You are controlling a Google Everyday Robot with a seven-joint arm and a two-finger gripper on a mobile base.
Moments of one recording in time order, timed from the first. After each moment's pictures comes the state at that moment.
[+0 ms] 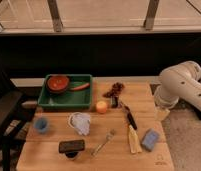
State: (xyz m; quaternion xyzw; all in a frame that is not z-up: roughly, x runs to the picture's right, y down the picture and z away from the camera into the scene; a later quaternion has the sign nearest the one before) arm 0.285 0.105 0.684 -0.28 0.02 0.02 0.96
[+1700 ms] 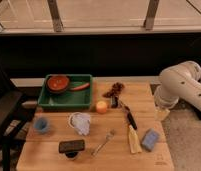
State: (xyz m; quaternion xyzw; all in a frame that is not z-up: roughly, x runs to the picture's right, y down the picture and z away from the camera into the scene) arm 0.285 0.105 0.684 -0.28 0.02 0.02 0.96
